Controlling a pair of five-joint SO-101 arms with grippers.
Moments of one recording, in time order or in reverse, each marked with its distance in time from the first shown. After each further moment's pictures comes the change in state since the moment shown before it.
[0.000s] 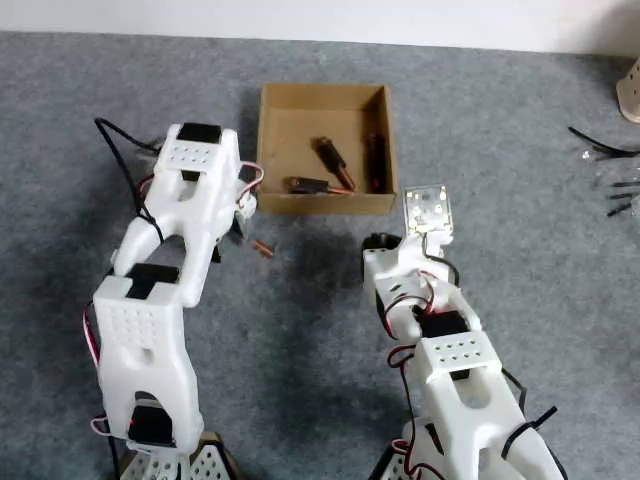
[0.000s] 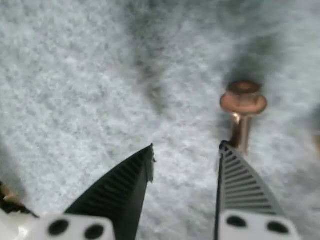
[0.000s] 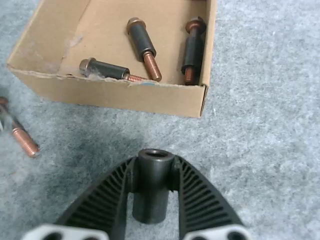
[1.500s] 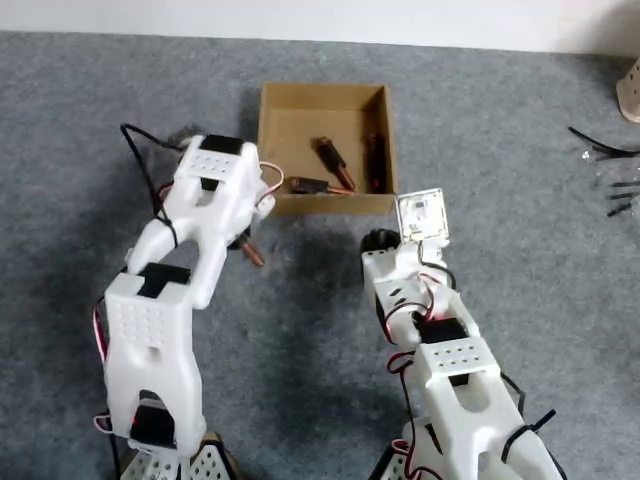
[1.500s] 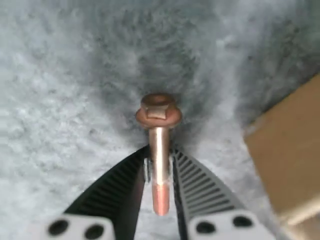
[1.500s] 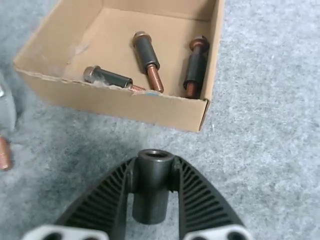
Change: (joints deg) left arm 1.7 0.8 3.5 -14.1 -6.4; right arm 0.0 -0.3 3.3 -7.3 4.5
